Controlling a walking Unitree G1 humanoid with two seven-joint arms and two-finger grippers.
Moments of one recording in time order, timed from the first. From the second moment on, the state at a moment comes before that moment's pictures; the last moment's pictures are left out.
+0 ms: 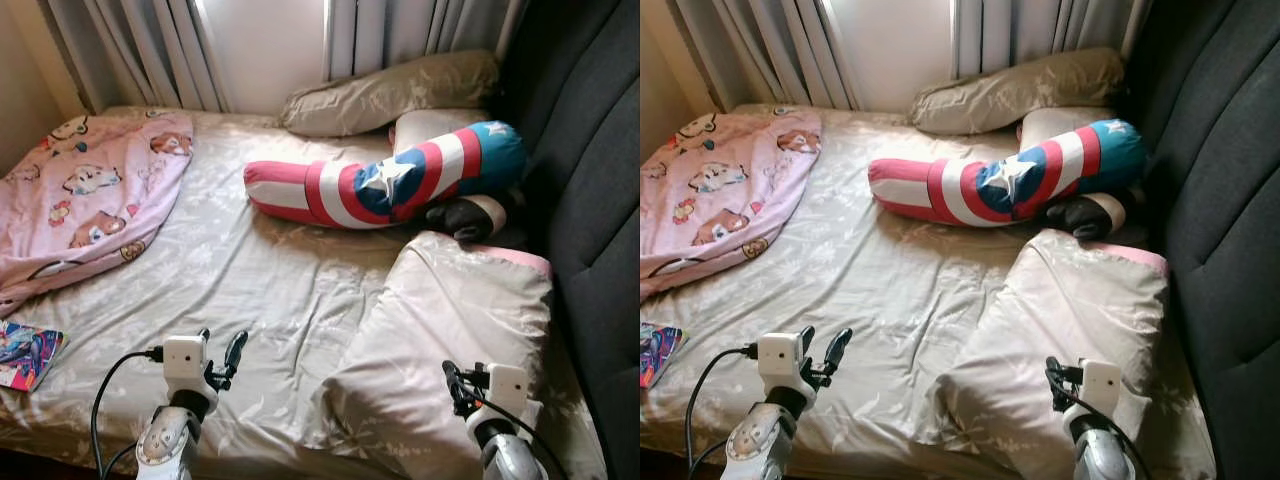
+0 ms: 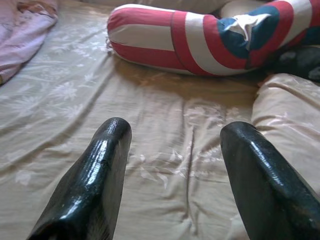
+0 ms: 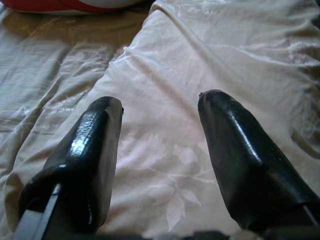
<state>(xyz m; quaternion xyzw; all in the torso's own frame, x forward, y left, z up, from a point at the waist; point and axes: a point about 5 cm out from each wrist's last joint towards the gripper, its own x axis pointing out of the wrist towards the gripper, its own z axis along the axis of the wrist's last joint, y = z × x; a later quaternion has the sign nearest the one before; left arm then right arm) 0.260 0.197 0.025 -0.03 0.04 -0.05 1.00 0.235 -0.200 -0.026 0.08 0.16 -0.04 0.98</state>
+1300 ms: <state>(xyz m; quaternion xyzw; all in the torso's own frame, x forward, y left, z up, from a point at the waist) 0.262 0.194 0.028 -0.03 0.06 -0.06 1.00 0.245 -0.187 -0.020 0.09 0.15 -0.05 0.98</state>
